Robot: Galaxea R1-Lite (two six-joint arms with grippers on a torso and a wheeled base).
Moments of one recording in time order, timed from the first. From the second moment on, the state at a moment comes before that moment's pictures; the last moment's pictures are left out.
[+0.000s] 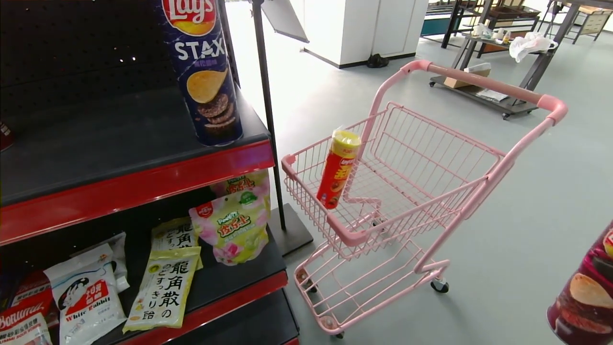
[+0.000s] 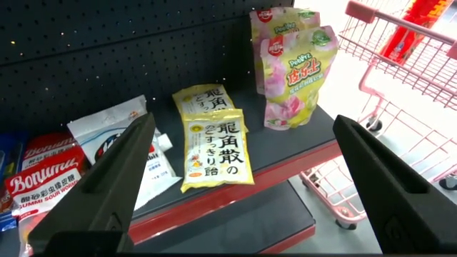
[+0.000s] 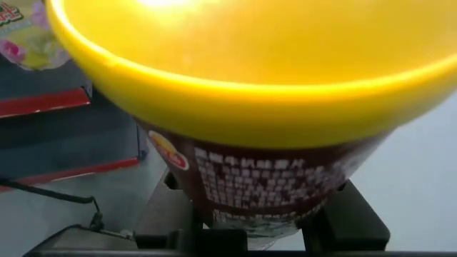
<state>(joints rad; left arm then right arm) 0.00 0.00 0.00 0.00 0.01 0.00 0.28 0.73 -0.55 0.14 -0.12 -0.08</state>
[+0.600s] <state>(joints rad) 0.00 0.00 0.00 0.00 0.01 0.00 0.26 0.65 -0.52 0.14 -0.12 -0.09</state>
